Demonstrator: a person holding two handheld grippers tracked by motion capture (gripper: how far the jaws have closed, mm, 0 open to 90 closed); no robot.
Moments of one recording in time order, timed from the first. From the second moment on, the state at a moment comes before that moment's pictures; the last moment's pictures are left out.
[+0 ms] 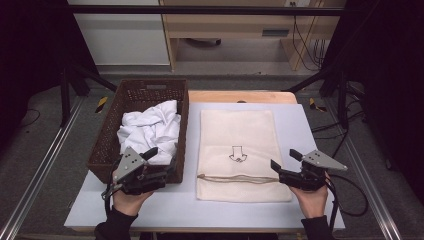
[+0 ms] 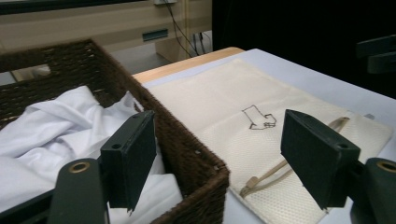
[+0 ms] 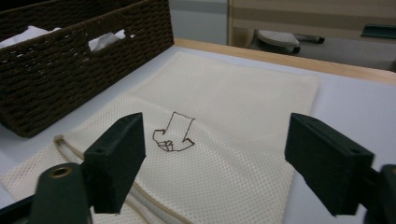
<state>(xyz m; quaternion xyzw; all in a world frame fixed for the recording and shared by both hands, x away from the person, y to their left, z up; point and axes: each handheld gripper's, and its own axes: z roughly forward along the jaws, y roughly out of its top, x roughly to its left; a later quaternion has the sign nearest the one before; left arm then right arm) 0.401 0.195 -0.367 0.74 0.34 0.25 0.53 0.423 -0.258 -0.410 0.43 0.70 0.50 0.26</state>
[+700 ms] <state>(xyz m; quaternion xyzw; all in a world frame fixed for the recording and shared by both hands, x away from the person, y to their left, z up) 0.402 0.105 -0.409 0.82 0.28 0.16 0.48 0.430 -0.219 -0.436 0.41 0.76 0.47 0.19</state>
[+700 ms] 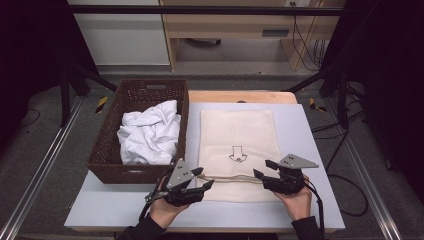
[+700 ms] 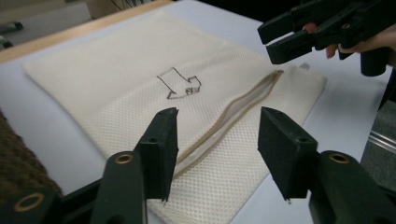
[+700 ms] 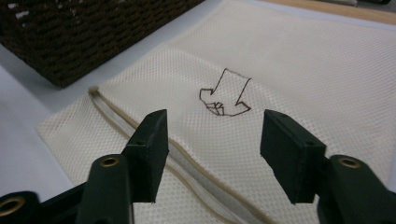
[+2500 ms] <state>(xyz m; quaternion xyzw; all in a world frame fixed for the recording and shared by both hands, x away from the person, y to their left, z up) 0.451 0.032 -0.442 0.86 0.27 0.21 0.39 0.449 -0.191 -0.452 0.39 0.80 0.40 0.20</state>
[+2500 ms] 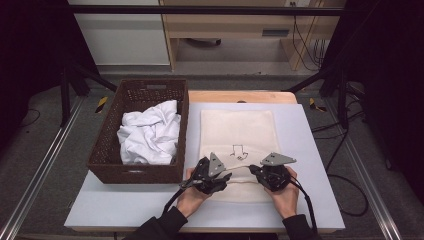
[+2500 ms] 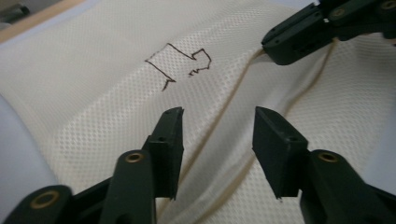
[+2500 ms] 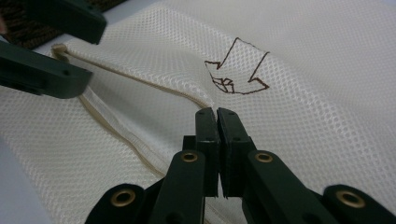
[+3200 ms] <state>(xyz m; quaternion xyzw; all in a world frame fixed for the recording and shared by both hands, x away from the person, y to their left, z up) 0.464 0.028 -0.448 0.86 0.27 0.20 0.37 0.448 -0.189 -0.445 0.38 0.81 0.41 0.20</state>
